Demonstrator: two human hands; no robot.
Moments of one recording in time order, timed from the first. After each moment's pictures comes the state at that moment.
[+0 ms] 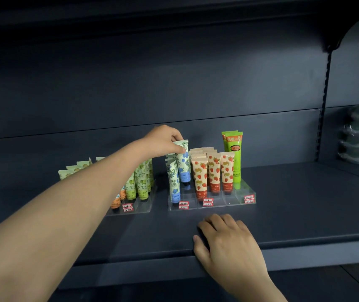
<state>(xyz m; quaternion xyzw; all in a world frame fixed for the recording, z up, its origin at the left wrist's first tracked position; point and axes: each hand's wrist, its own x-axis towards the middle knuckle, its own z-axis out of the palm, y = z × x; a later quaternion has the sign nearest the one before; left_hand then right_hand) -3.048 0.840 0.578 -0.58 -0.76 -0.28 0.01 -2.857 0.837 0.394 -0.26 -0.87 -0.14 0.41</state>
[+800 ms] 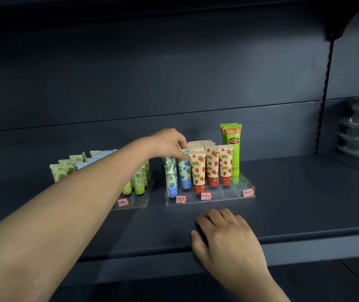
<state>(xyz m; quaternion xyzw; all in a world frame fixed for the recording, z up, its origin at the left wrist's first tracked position) -3.043 0.858 0.564 -0.62 -0.77 -0.13 0.02 -2.855 0.837 0.394 -0.26 -0.87 -0.13 0.41</state>
